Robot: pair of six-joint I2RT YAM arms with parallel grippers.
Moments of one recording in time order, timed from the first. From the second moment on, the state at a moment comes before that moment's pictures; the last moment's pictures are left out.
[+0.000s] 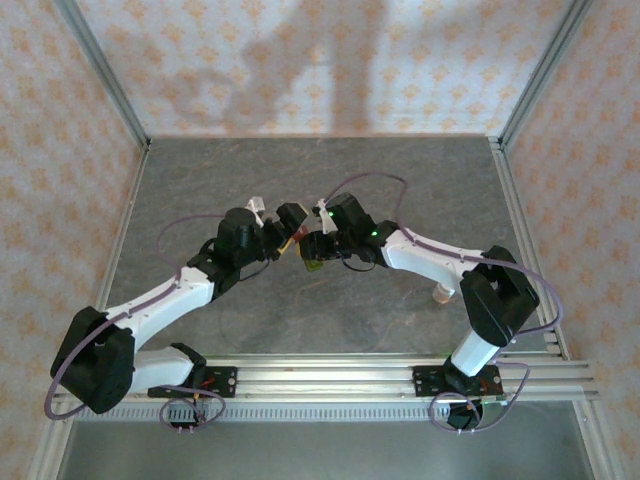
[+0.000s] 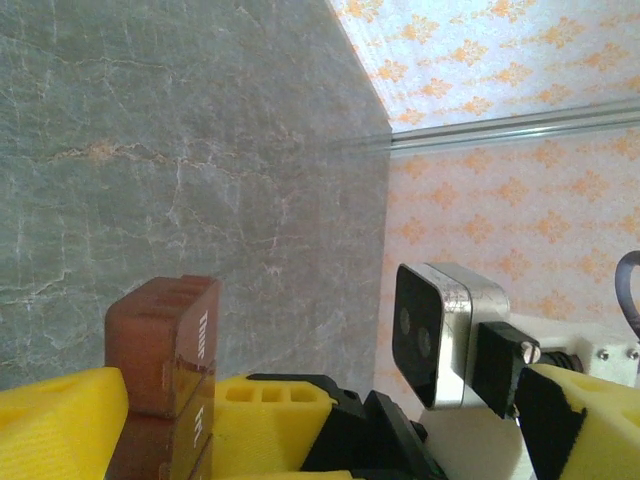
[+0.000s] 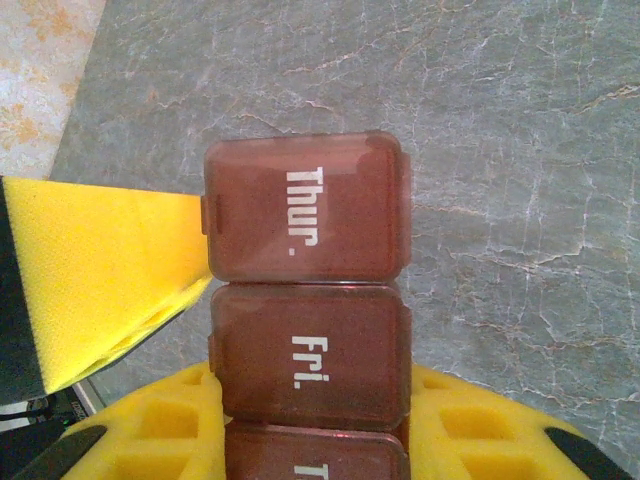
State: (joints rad) left arm -0.48 1.23 0.67 0.17 0.21 -1.25; right arm 0.76 1.64 1.10 -0.24 -0.33 0.55
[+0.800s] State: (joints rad) left arm -0.49 1.28 0.71 0.17 0.20 -1.25; right arm 0.77 1.66 1.10 -0.24 -0.31 0.55
